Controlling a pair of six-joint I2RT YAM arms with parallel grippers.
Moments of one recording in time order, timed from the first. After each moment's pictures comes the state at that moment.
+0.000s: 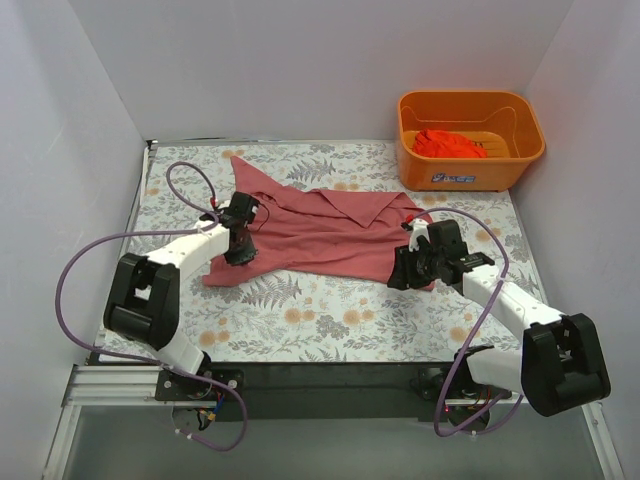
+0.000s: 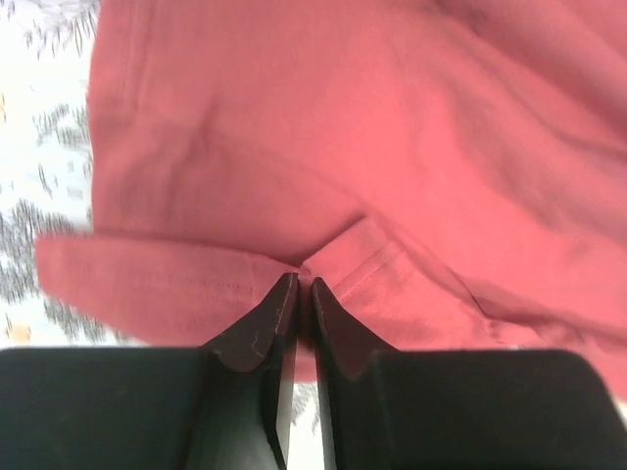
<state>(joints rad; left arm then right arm) -0.33 1.62 1.00 -0.60 -0.30 -0.64 0.32 1.20 0.61 -0.35 -0.42 0.12</state>
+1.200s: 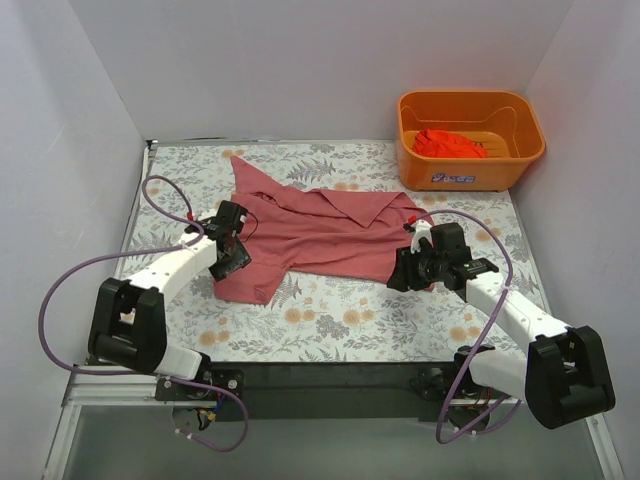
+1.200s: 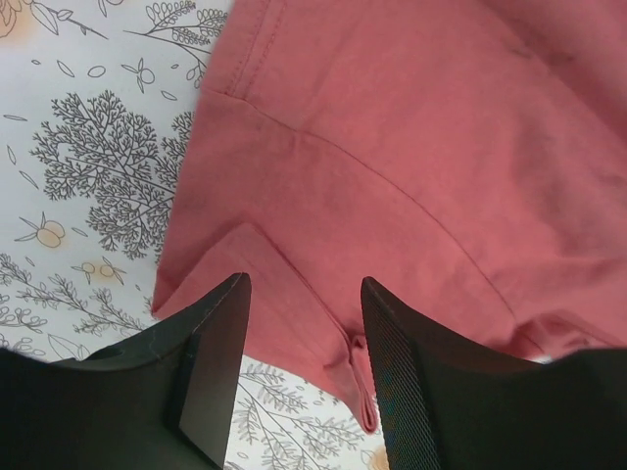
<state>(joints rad) -0.32 1.41 0.91 -0.72 -0.34 -0.88 0.32 1.14 0.58 -0.32 -0.44 0.13</state>
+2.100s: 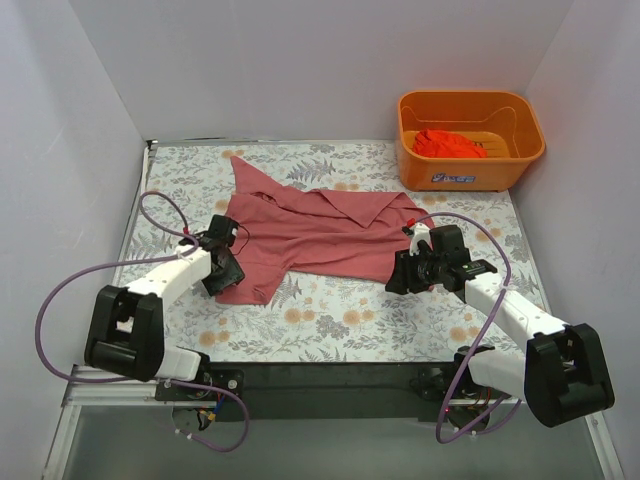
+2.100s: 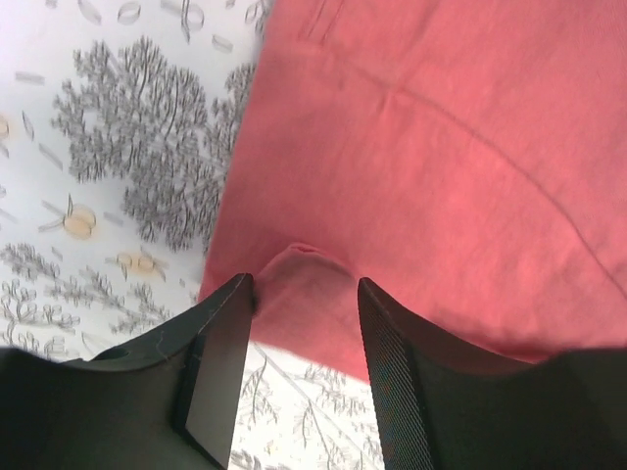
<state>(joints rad) -0.26 1.42 0.78 -0.67 -0.29 -0.80 0.32 1.14 0.56 -0.32 -0.47 0.14</state>
